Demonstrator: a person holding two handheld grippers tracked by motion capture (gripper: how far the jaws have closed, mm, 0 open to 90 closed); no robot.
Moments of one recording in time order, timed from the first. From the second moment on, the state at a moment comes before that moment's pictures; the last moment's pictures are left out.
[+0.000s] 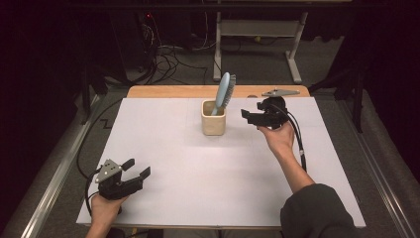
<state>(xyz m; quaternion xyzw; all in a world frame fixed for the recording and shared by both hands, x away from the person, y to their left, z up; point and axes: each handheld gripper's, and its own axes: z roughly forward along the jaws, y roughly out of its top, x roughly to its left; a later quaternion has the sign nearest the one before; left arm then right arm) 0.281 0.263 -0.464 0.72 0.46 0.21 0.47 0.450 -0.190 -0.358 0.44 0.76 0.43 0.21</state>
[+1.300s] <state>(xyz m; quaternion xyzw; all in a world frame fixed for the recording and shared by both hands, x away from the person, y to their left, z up) 0.282 0.263 -0.464 0.72 0.46 0.21 0.47 0.432 -0.214 -0.358 0.44 0.75 0.44 0.22</state>
